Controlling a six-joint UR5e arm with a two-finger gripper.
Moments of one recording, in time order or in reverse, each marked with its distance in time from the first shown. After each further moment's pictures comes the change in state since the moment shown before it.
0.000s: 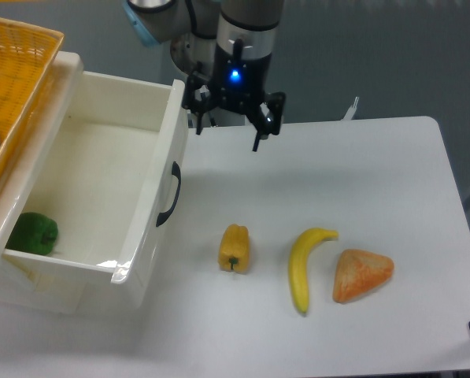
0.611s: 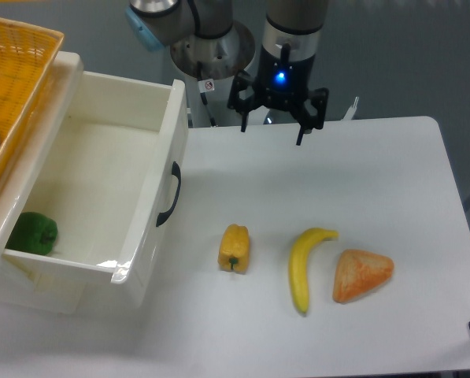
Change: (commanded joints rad) arm 0.081 -0.018 -0.038 0.005 0.074 0.167
